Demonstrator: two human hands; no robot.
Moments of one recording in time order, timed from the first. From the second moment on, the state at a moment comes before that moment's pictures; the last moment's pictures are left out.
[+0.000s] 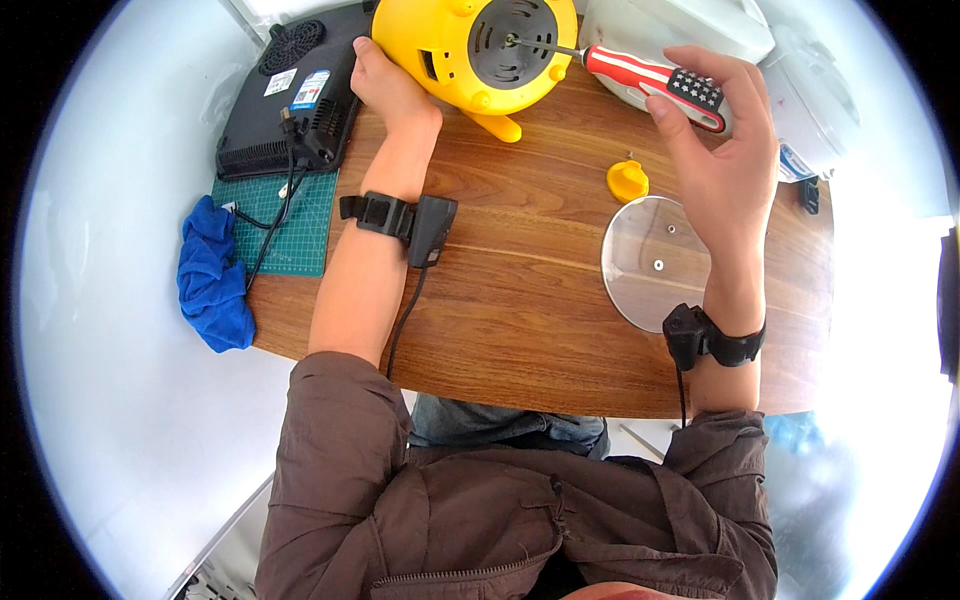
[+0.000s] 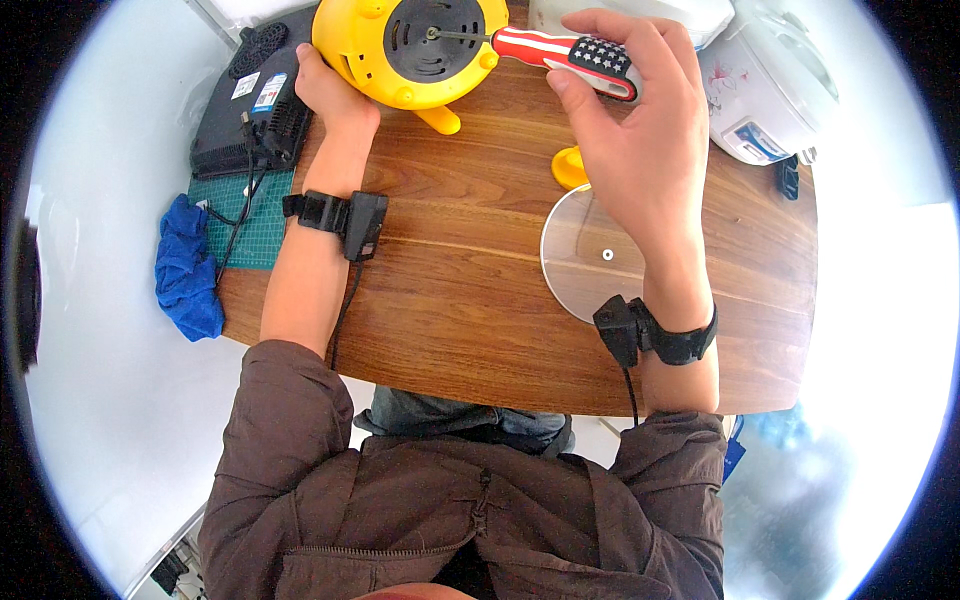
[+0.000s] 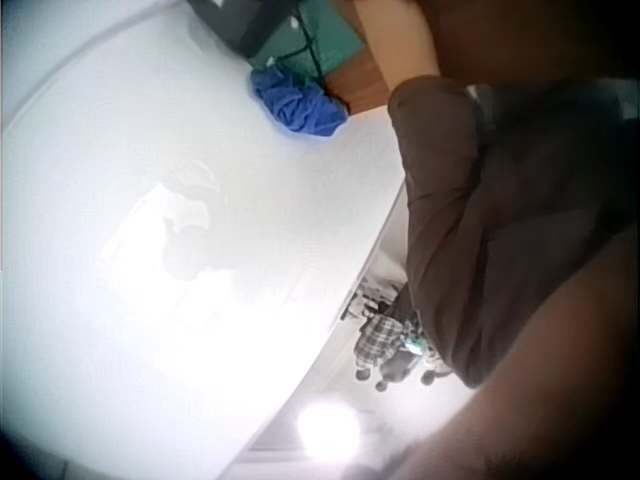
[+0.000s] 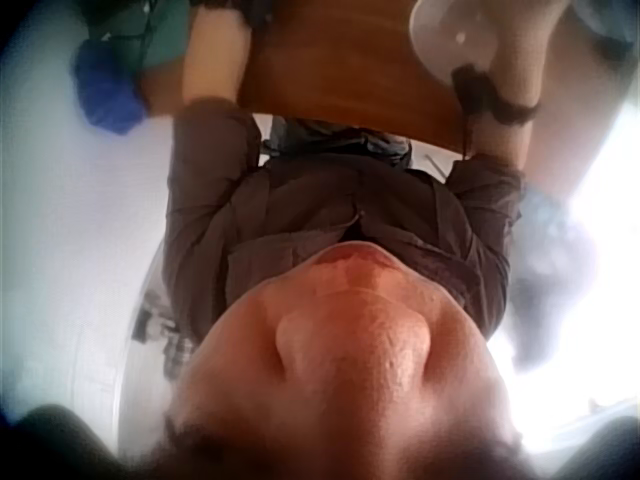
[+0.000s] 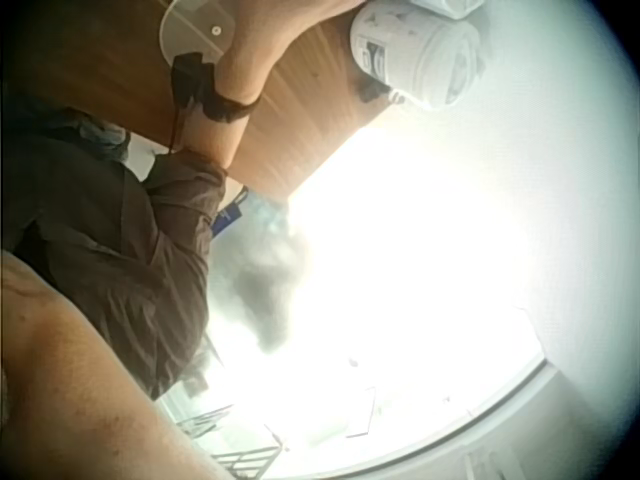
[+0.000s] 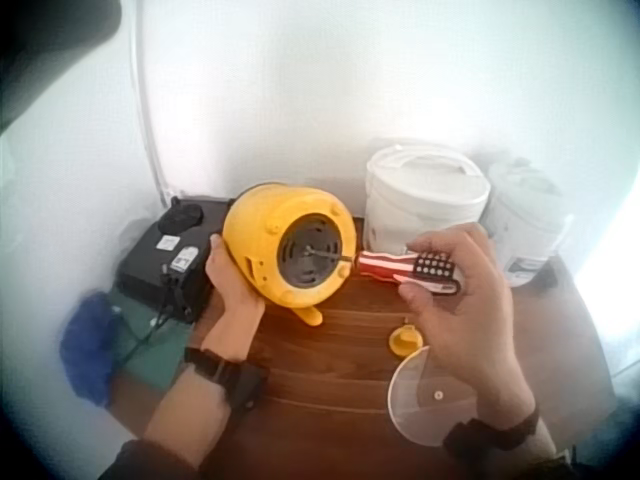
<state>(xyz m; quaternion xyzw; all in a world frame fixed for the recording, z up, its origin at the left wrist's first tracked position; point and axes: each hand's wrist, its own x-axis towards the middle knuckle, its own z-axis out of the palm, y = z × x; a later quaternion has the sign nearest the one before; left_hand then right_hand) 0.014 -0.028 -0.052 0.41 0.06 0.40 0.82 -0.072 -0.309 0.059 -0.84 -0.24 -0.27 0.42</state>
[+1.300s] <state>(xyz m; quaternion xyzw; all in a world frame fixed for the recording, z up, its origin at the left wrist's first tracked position) 0.013 -0.033 -0.047 0.43 0.07 0.40 0.81 -0.064 -0.292 0.008 -0.86 -0.40 -0.03 0.30</state>
